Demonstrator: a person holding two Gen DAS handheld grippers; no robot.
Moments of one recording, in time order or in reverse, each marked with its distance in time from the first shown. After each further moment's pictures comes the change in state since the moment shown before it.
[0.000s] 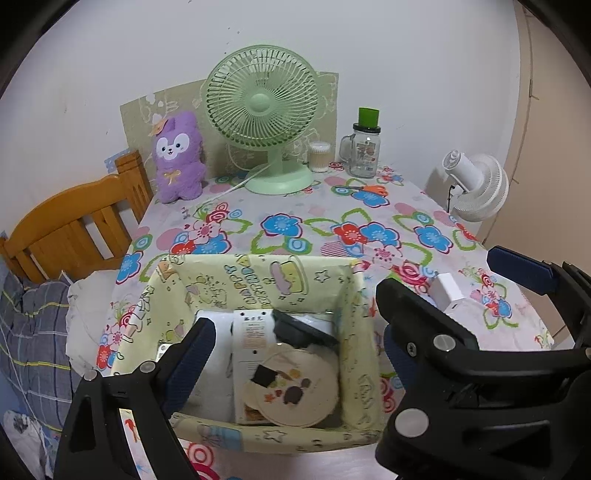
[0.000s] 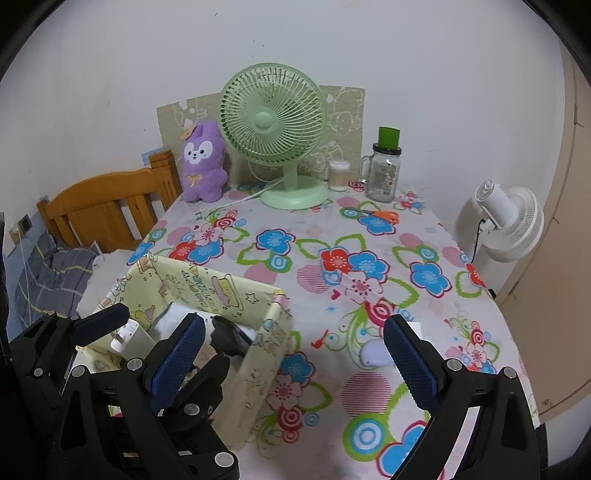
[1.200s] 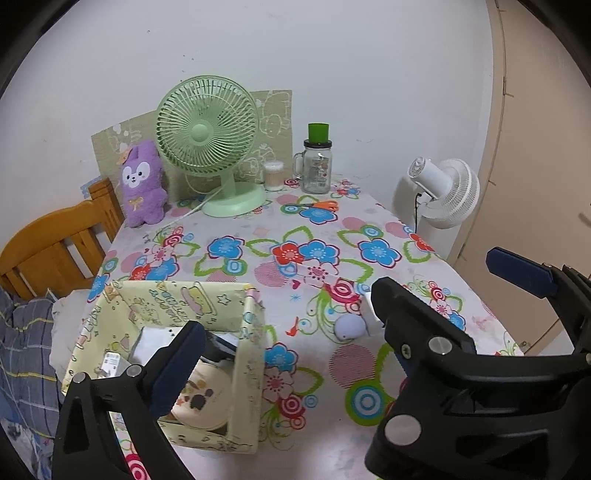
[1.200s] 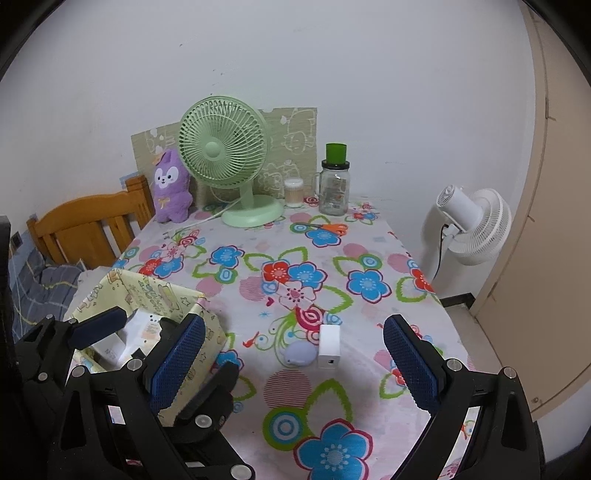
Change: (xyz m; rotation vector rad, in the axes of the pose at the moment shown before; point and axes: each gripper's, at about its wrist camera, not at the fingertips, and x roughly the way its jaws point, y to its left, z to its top) left arm -0.017 -0.089 0.011 0.033 -0.051 -0.045; right arm -0.043 -0.080 -0.007 0.040 -0.067 -0.051
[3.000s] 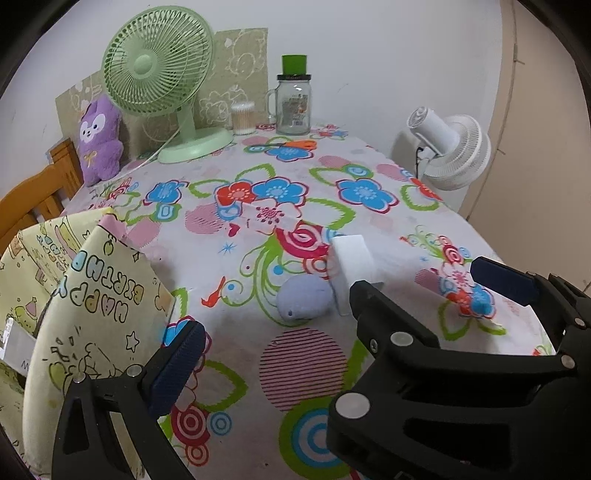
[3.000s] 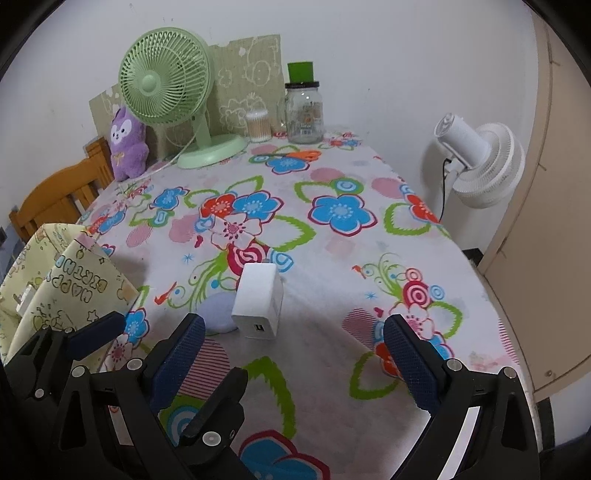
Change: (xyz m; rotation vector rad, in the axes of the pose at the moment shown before) left arm 0.117 -0.055 -0.039 -0.017 0.123 -0.002; right arm 0.115 -0.072 -0.058 0.059 0.165 0.016
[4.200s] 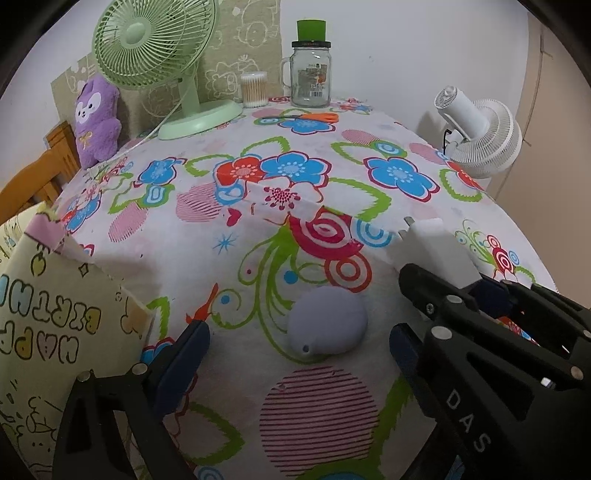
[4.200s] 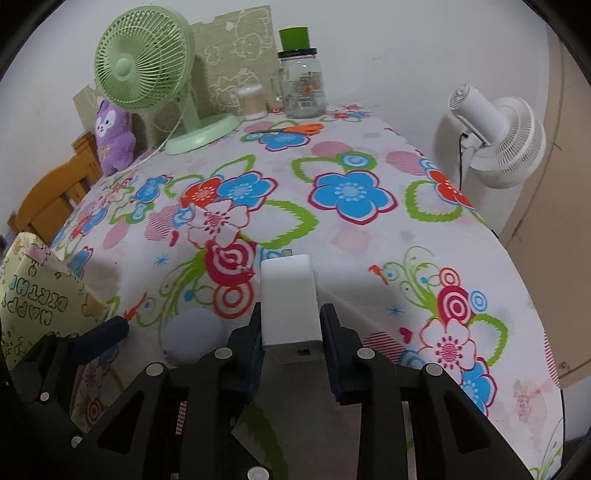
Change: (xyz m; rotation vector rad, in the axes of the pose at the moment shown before) left arm 0.052 0.002 0.014 -0.022 0.082 0.060; right arm 0.054 -0.014 0.010 0.043 0.070 0.034
